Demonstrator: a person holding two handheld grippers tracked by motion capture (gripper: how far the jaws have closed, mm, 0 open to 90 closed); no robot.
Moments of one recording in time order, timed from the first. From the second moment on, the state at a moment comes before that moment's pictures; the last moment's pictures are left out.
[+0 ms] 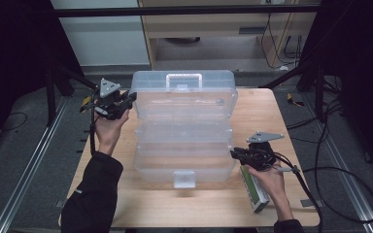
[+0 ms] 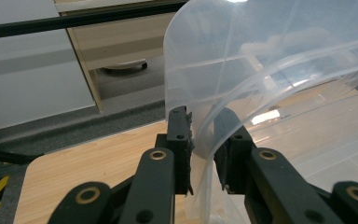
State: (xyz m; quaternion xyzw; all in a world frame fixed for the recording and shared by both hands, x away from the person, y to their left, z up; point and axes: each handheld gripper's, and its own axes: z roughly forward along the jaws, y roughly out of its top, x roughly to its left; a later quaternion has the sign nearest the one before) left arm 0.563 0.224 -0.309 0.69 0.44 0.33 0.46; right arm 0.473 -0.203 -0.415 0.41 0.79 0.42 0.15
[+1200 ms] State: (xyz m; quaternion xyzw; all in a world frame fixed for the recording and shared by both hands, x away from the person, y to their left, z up) left arm 0.618 0.216 -0.309 0.69 0.46 0.33 0.45; right arm 0.477 -0.203 -0.416 0.42 0.80 0.41 0.14
